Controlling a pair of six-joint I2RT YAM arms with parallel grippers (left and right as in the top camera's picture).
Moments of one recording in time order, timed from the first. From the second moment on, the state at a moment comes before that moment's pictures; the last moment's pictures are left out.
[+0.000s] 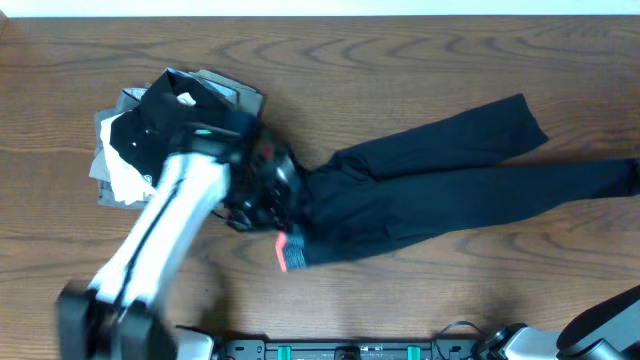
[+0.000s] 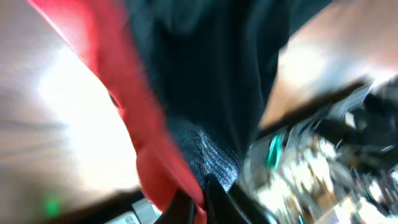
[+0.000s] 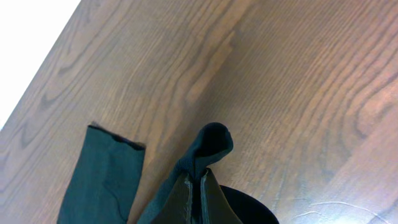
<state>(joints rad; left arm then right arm) -0.25 1.51 1.23 -1.34 0.55 -0.11 -0.80 1.54 1.18 -0.52 -0.25 0.34</state>
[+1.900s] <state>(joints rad) -0.27 1.57 1.63 -1.23 0.19 -0.07 -1.00 1.39 1.18 -0.66 -0.45 0.43</state>
